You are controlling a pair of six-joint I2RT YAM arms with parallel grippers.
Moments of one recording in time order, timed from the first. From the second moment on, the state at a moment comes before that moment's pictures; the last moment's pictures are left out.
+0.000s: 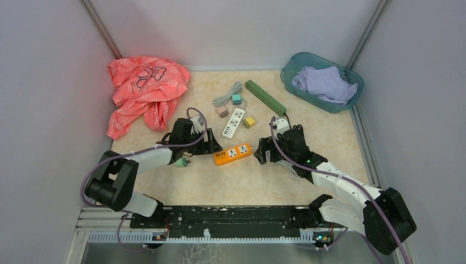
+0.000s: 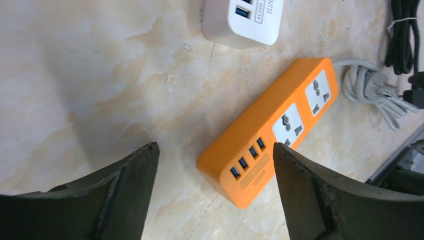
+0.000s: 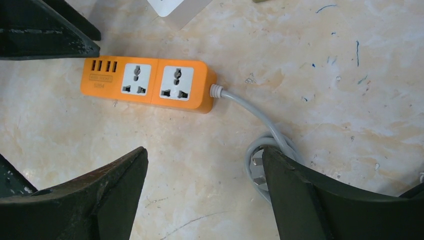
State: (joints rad) left arm -0.43 1.50 0.59 0.18 0.35 -0.52; right arm 0.58 1.03 0.47 0.01 -0.12 0.27
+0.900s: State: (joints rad) left arm -0.43 0.96 0.72 -0.68 -0.30 -0.91; right arm 0.60 1.00 0.48 0.02 -0.14 0.25
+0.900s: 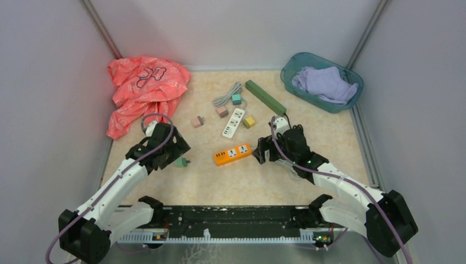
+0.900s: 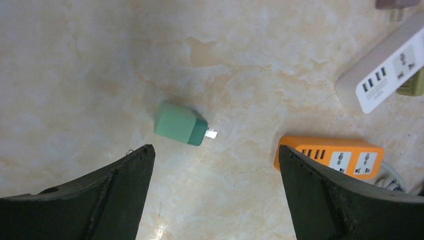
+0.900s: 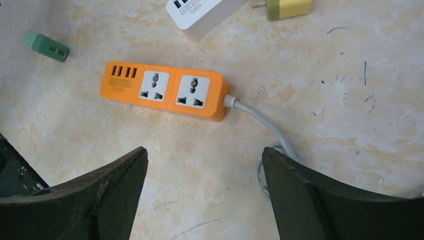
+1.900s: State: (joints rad) left arm -0.43 1.34 0.78 -0.82 -0.35 -1.34; right arm 0.60 0.99 0.46 0.05 -0.16 0.21
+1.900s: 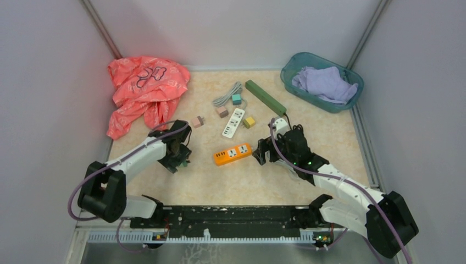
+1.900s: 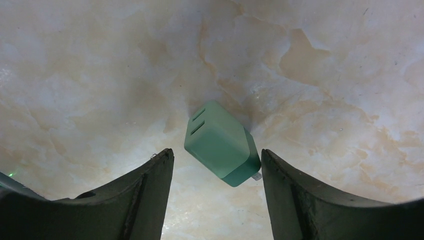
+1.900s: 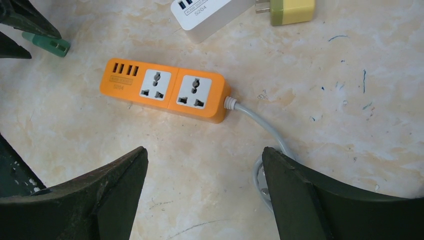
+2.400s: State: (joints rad) left arm -0.43 1.42 0.76 -0.75 -0.37 -1.33; right arm 0.60 0.99 0.46 0.06 -0.19 0.21
